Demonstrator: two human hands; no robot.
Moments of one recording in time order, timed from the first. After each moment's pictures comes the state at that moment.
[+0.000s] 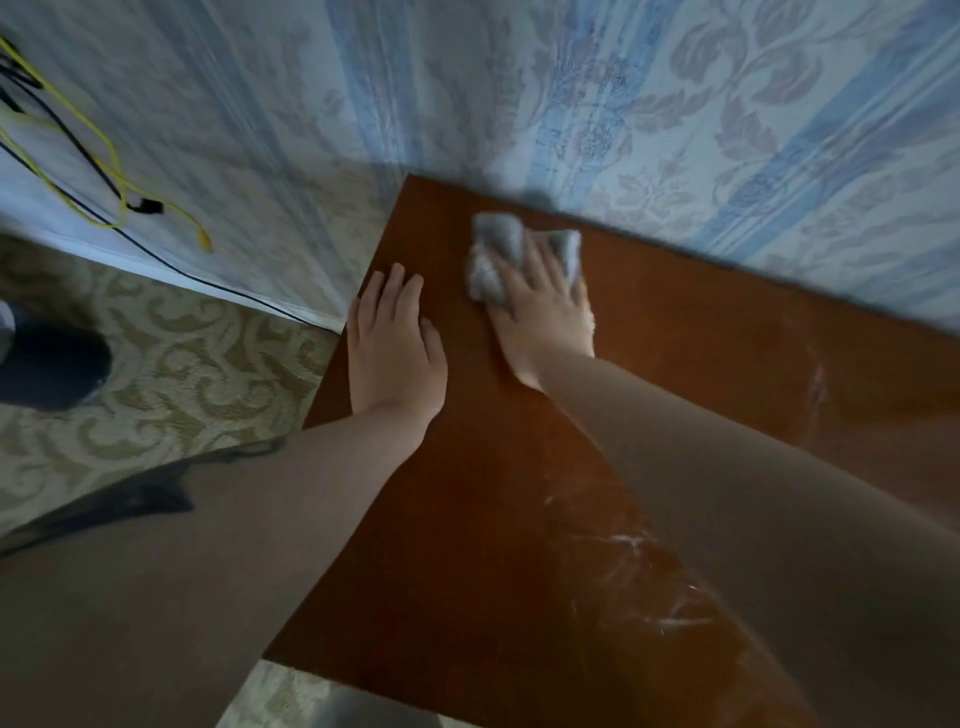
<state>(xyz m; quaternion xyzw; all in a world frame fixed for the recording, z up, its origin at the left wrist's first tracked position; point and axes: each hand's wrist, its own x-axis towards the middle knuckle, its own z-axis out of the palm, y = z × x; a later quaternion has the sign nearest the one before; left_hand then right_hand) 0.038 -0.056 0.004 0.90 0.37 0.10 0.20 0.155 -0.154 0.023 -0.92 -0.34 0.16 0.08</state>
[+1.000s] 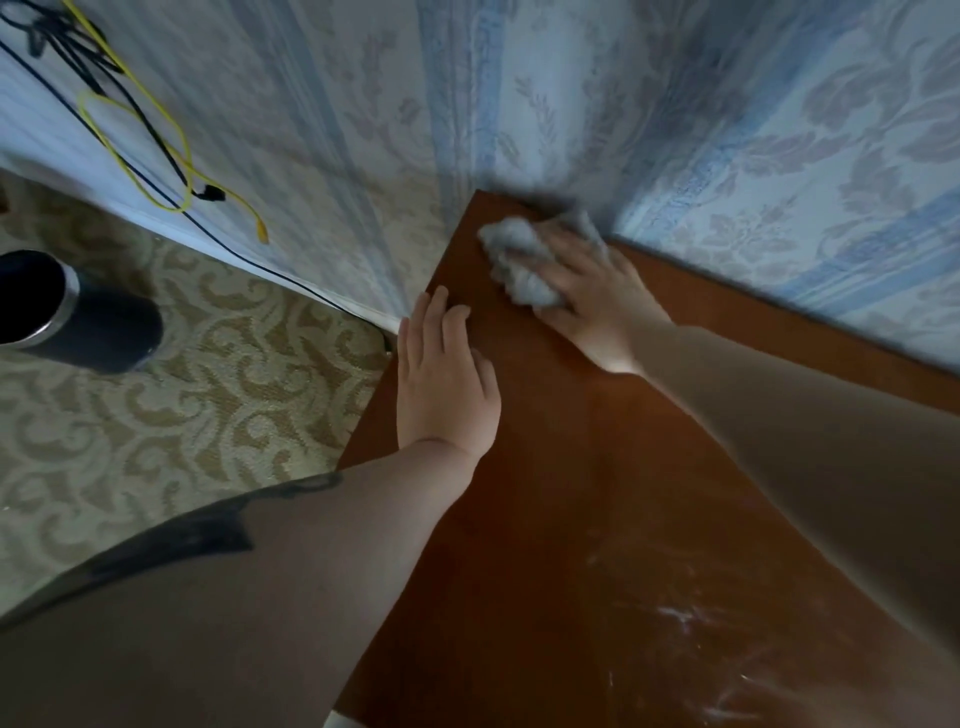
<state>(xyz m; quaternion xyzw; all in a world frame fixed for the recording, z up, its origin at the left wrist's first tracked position) 0.039 -0.059 0.004 0.88 0.39 0.15 0.22 0.219 -0.127 0.024 -0.82 -0.54 0.19 0.04</state>
